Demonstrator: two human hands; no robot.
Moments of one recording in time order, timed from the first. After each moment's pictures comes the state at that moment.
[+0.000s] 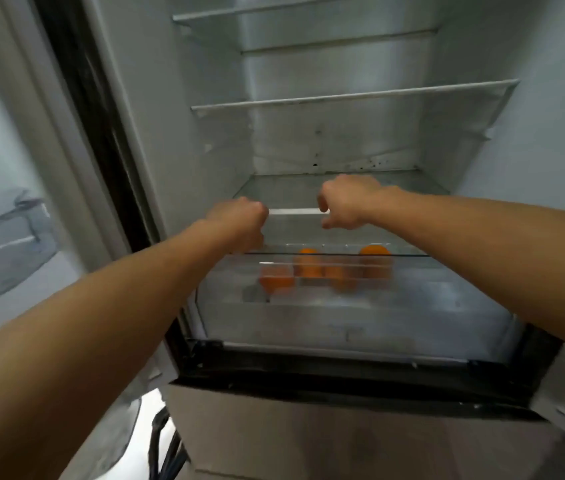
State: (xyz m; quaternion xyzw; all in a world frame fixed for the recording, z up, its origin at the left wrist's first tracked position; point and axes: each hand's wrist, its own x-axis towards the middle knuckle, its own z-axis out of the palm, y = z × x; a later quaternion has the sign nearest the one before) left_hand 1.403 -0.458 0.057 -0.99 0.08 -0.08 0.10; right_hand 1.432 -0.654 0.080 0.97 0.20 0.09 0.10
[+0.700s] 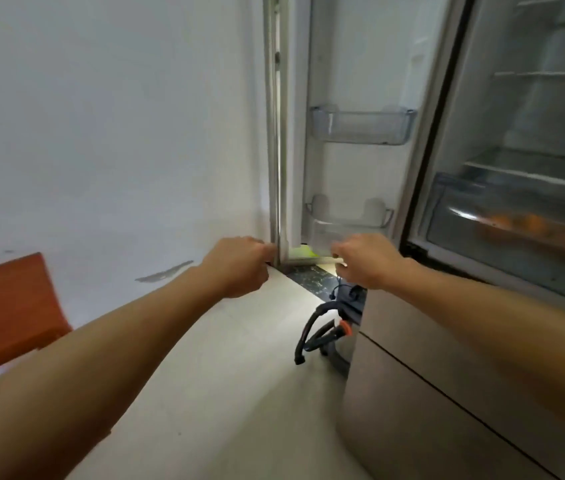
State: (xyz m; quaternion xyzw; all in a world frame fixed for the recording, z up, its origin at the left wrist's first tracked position) left_hand 0.905 -0.324 -0.027 -0.98 -0.16 -0.08 0.09; right_hand 1.100 -0.469 -0.041 0.79 0.58 0.18 0.08
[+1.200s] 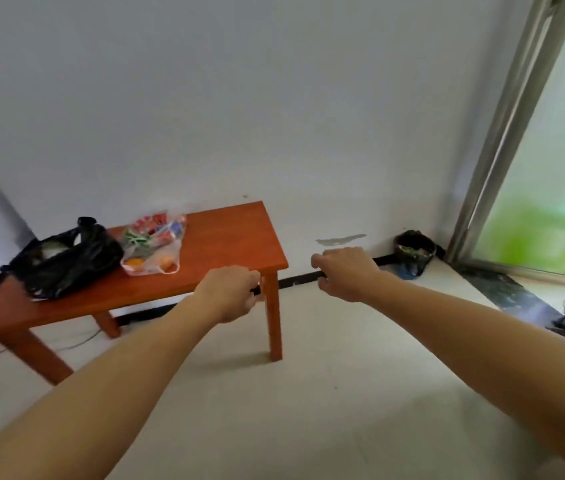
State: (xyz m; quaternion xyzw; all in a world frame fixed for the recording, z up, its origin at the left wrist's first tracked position) left_hand 0.436 -0.164 -0.094 -0.89 -0.46 0.03 0.05; right_hand 0.669 -0.188 -0.104 0.60 0.79 0.11 -0.01
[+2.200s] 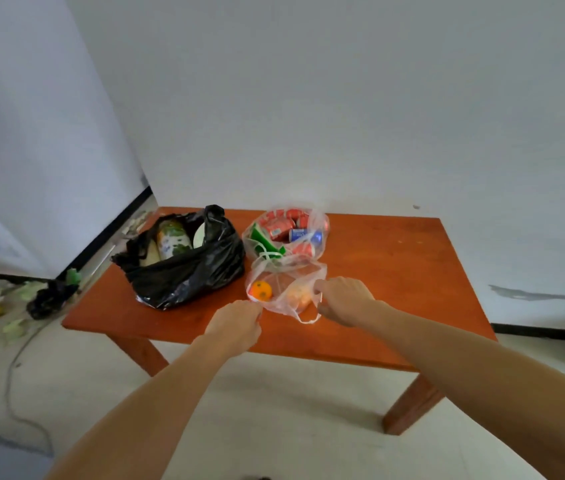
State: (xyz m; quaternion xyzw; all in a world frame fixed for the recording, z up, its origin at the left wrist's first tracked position) left_hand 0.063 0.230 -0.228 -0.71 -0.69 0.04 -0.08; right_hand 0.273 0.318 -0.236 0.48 0.87 -0.05 0.05
